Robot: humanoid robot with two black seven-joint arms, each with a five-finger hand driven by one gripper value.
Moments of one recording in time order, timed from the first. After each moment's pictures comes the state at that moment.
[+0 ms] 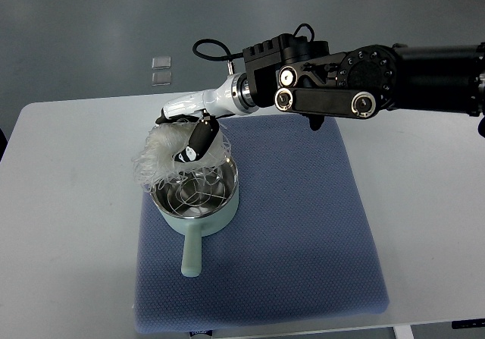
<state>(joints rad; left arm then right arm) 0.00 0.00 -0.04 -0.14 0.00 -0.01 0.15 1.61 -0.05 -0.33 1.01 -0.60 0.26 0.10</state>
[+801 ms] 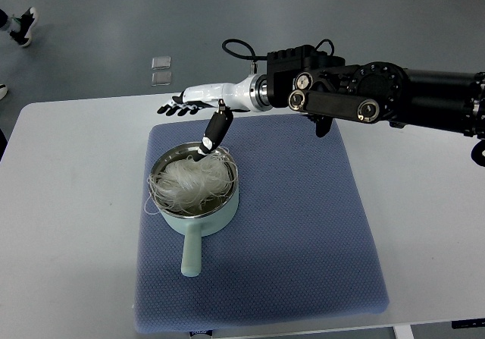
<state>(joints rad) 0.00 0.00 -0.05 -0.14 0.00 -0.01 0.15 1.47 -0.13 -0.14 0.93 -0.60 0.21 0.10</state>
